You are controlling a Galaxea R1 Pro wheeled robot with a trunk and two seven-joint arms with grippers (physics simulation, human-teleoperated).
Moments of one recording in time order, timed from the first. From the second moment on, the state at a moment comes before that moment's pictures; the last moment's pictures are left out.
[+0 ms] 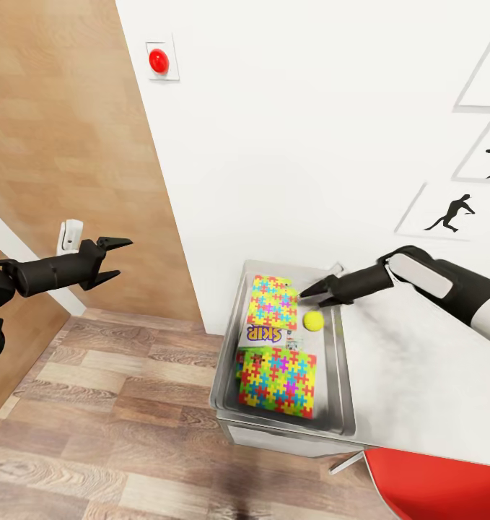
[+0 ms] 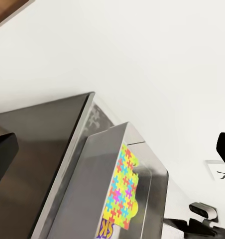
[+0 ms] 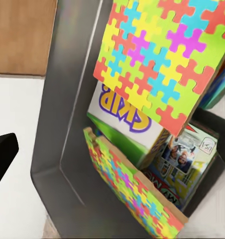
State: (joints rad) left arm -0.84 0.47 0.04 -1.60 1.99 0.82 0.80; right arm -1.43 -0.55 1.19 -0.85 -1.51 1.05 0.50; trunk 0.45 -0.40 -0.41
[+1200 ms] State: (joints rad) left arm -0.92 0.56 0.11 -1.60 2.01 0.82 0.79; right arm -1.52 -0.89 1.08 -1.36 -1.55 0.95 0.49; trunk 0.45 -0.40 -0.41
